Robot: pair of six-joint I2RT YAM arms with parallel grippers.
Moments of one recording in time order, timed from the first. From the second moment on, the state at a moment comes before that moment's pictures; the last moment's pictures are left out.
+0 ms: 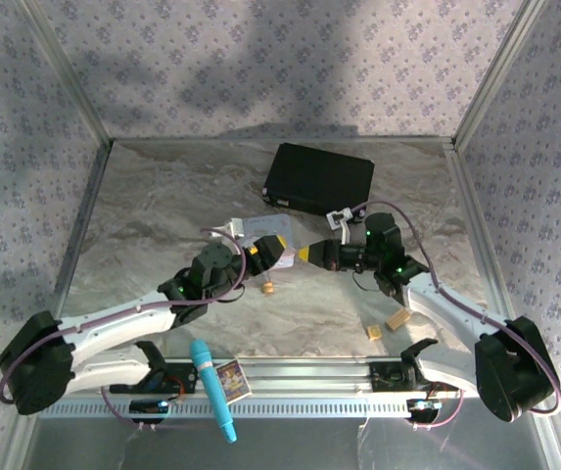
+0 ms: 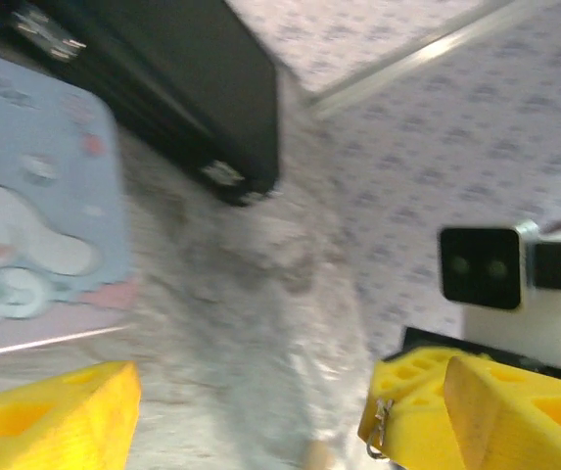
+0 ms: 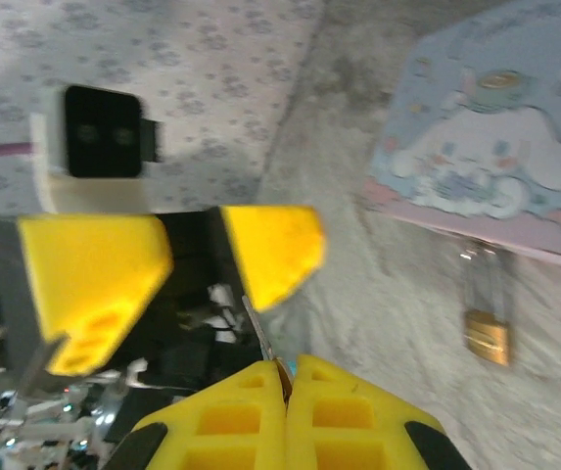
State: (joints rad) left arm -0.92 1.10 0.56 0.24 -0.14 -1.11; right arm 0.48 1.14 0.56 0.17 -0.80 0.78
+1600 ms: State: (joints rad) left arm -0.95 1.56 0.60 0.07 -0.26 -1.09; right arm 0.56 1.28 0.55 -0.04 -0.59 0.61
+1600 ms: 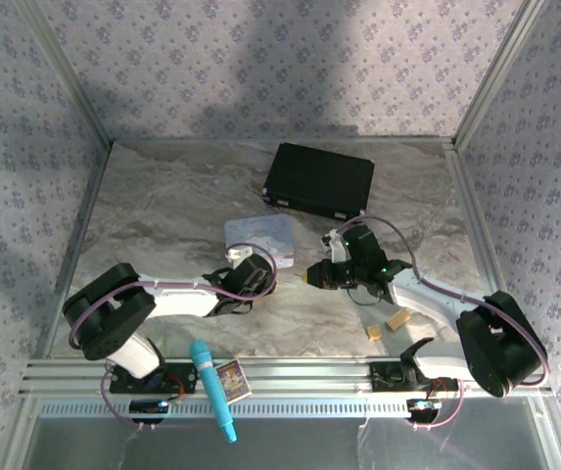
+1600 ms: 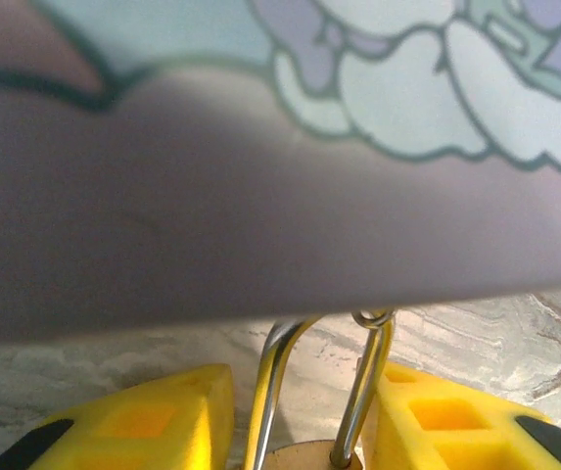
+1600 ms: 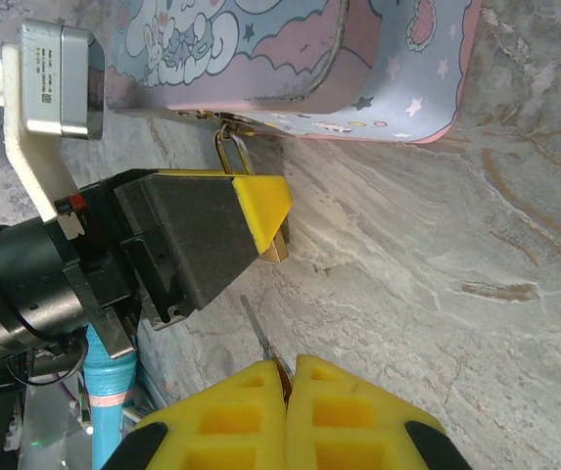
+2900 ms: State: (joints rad) left arm -0.97 1.52 0.49 0.29 -0.28 -1.39; right arm 0.57 1.43 0.44 0.33 -0.74 0.97
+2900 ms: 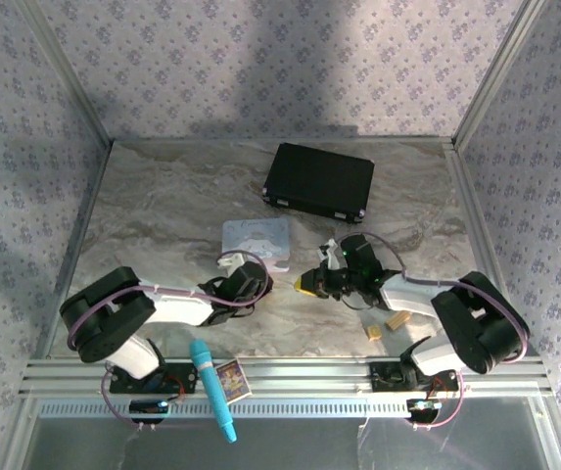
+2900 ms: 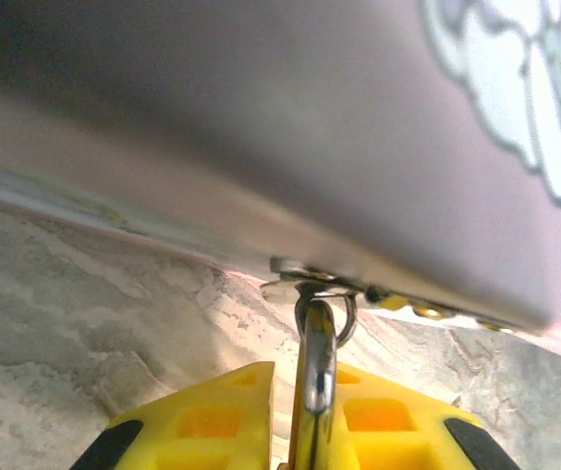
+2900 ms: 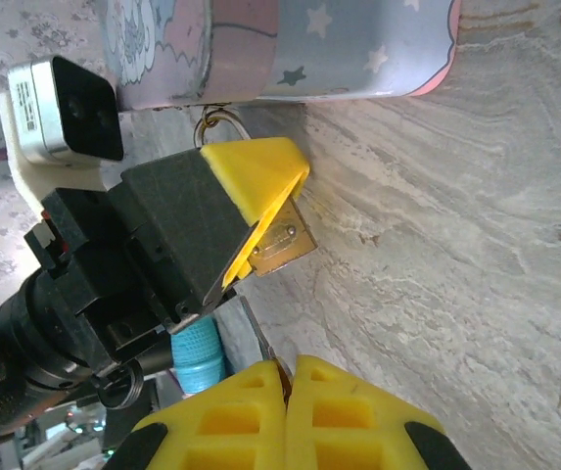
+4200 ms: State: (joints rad) left arm -0.97 1.48 0.46 0.38 -0.32 -1.70; right arm 0.65 1.66 0.44 0.69 -0.77 1.24
